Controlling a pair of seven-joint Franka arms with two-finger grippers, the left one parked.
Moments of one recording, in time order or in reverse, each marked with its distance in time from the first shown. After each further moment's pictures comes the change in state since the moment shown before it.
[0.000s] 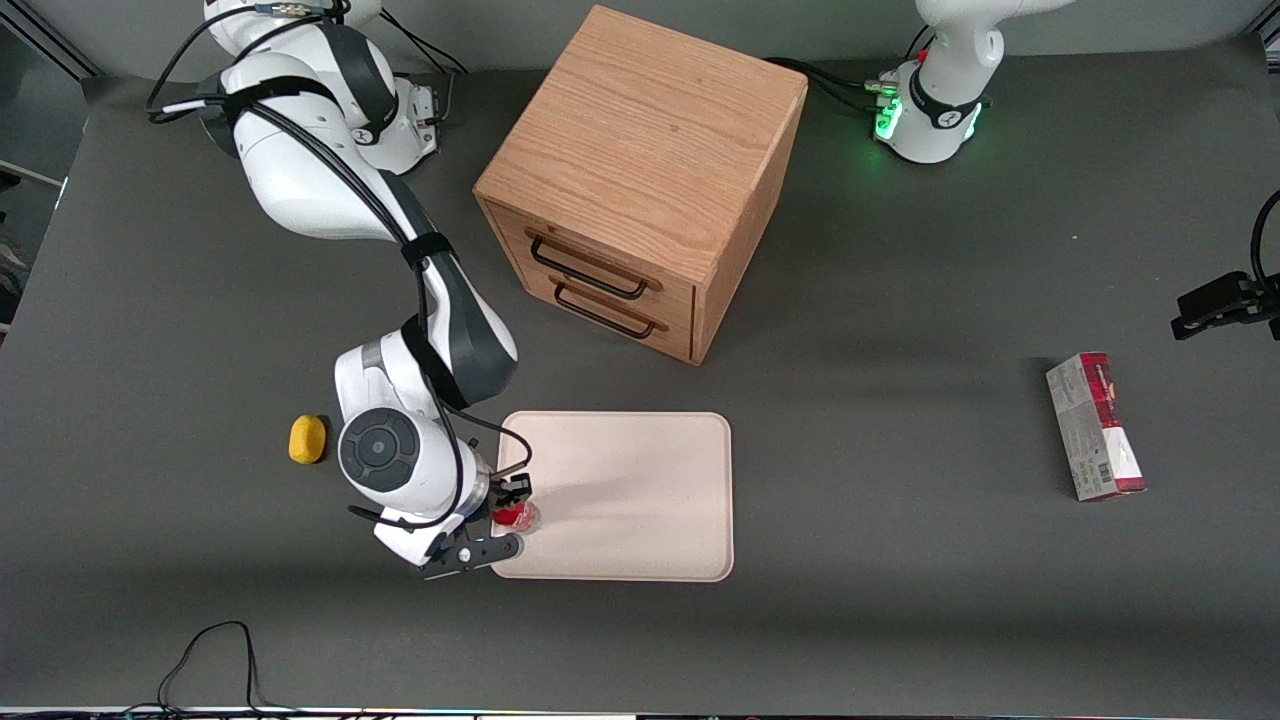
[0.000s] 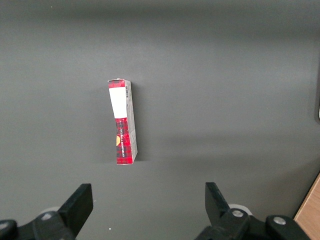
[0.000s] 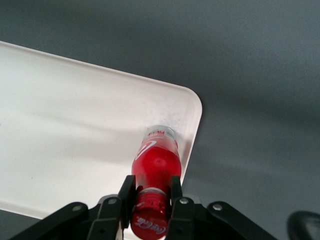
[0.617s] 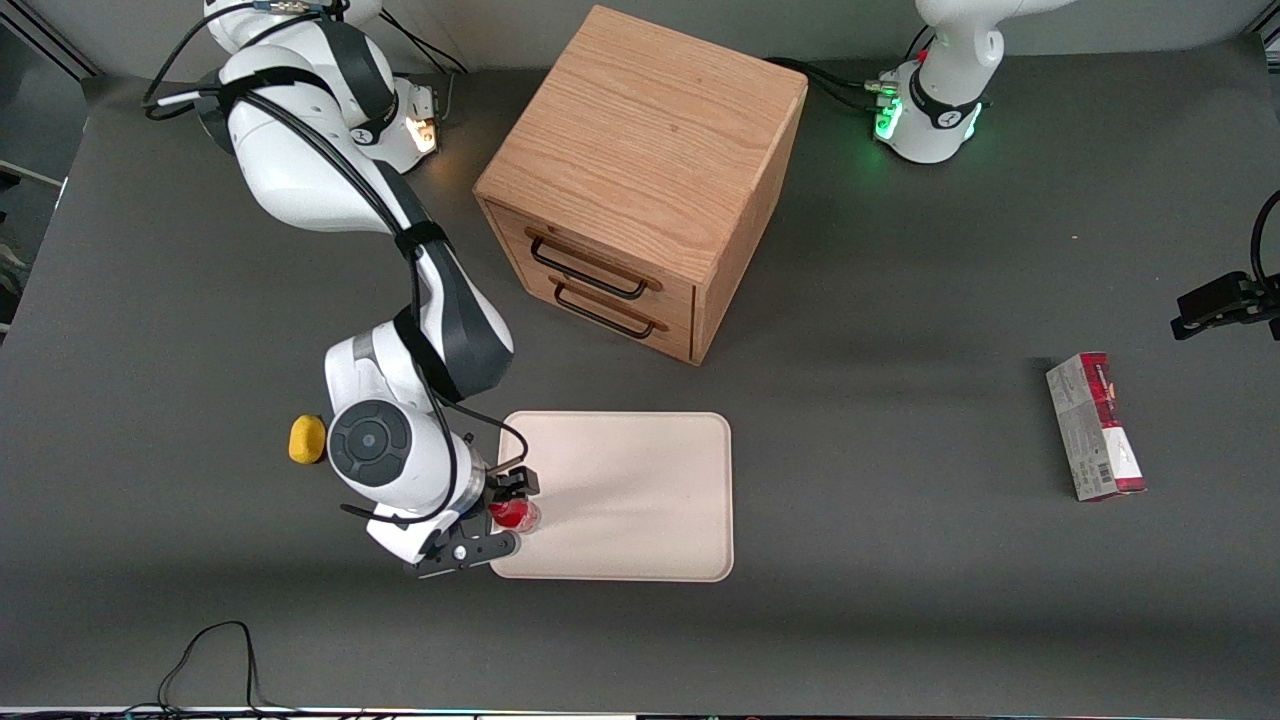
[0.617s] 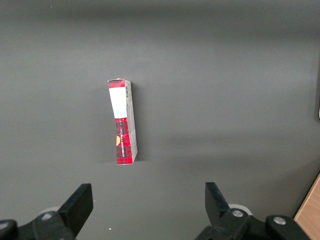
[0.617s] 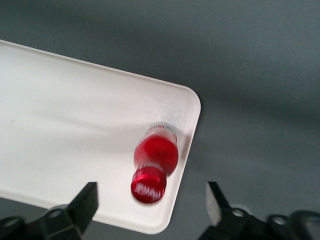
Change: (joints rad) arm 0.001 -0.035 0.002 0.041 0.000 -0.084 0.000
